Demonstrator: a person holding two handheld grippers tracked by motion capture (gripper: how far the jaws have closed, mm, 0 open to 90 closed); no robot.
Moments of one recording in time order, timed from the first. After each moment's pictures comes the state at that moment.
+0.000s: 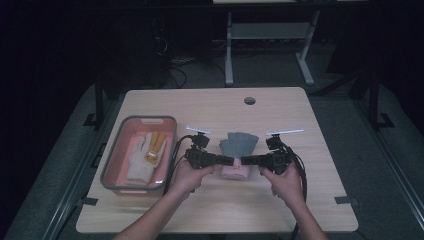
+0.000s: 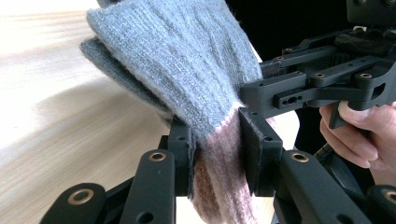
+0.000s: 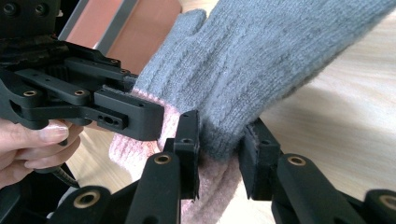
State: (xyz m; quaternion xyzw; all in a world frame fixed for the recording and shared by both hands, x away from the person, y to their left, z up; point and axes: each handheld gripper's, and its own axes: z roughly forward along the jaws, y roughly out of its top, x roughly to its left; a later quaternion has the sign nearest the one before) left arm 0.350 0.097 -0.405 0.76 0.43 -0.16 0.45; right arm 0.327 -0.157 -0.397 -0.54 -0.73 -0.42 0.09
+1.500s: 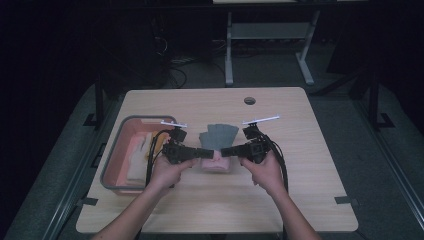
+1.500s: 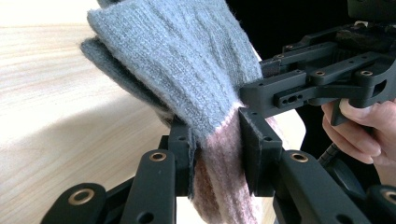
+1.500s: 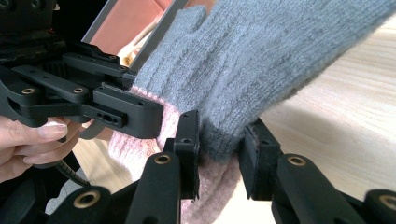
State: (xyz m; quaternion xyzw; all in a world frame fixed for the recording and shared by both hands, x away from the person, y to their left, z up) left arm 0.350 0.153 -0.381 0.75 0.45 -0.13 0.47; right arm 0.348 -0.102 -0.373 -0.50 -0.75 -0.42 0.09
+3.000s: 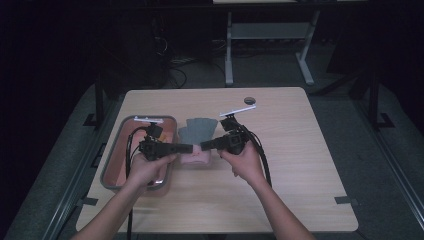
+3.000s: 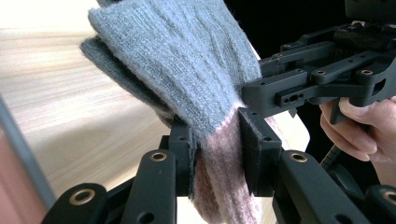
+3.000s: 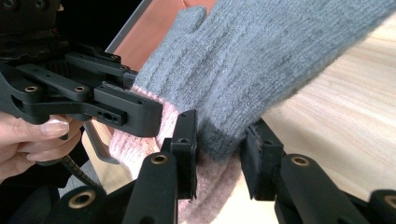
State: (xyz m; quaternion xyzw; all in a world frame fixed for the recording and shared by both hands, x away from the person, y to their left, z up) left arm 0.350 0.209 -0.364 0.73 0.47 -0.11 0.48; right arm 0.366 -0.049 -0.356 -0.46 -0.77 -0.43 0.10
